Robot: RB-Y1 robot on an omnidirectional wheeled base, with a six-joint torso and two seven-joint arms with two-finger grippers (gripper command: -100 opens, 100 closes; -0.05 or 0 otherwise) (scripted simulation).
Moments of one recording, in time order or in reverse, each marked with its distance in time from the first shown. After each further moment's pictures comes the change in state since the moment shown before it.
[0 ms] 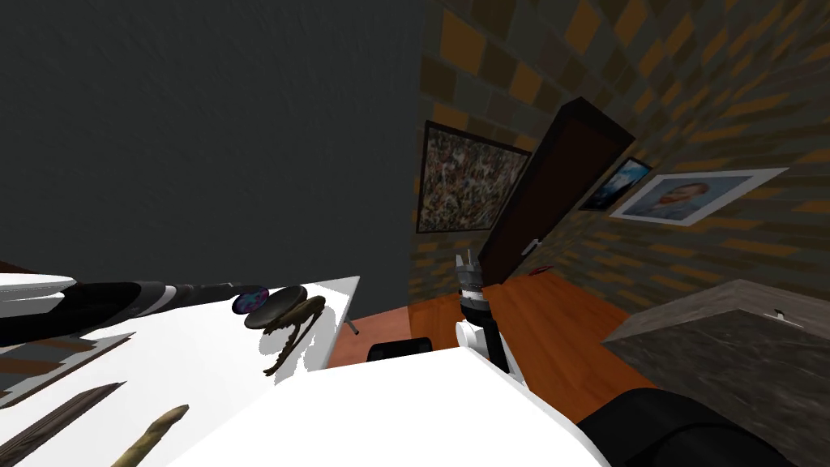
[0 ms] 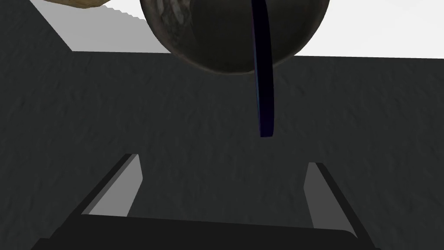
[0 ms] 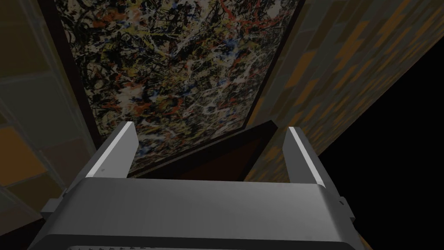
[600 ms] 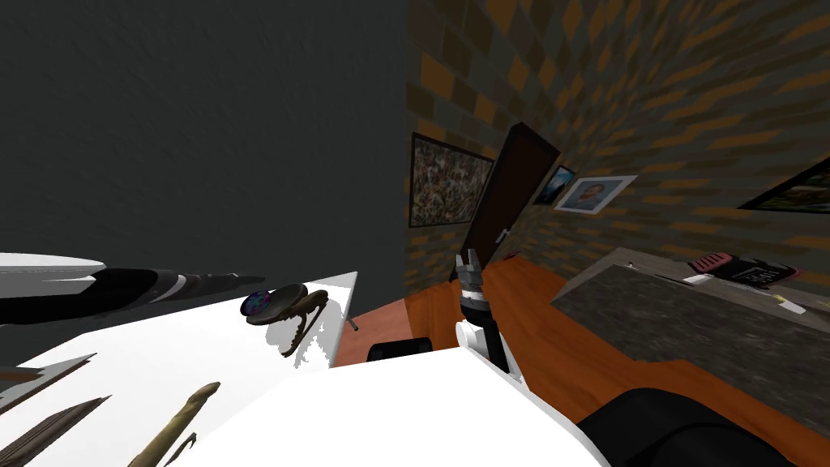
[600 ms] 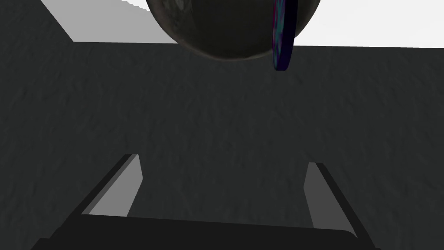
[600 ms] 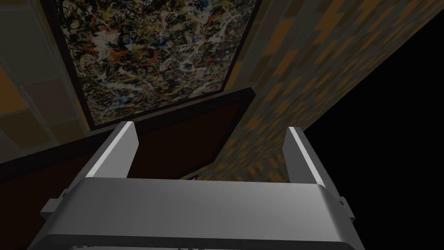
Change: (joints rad) left arm 0.059 0.117 0.020 -0.018 0.063 0.067 0.152; right arm 0.000 0.000 0.000 0.000 0.000 0.000 0.000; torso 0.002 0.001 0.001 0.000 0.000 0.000
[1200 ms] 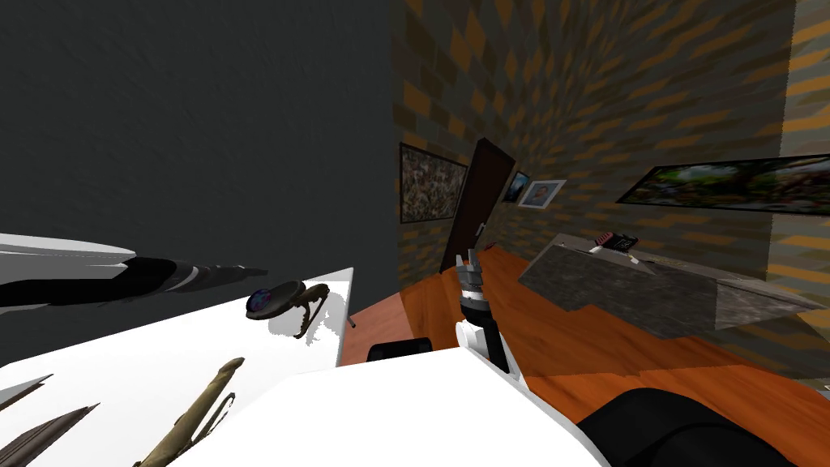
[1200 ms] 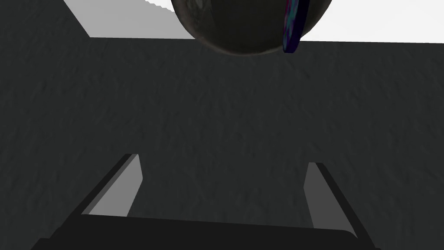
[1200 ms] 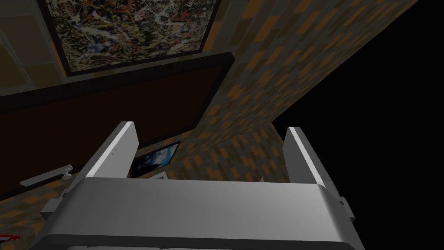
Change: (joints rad) left arm 0.040 0.114 0.000 -0.022 0.074 0.067 0.131; right arm 0.000 0.000 0.000 0.000 0.000 0.000 0.000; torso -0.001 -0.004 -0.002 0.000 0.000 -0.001
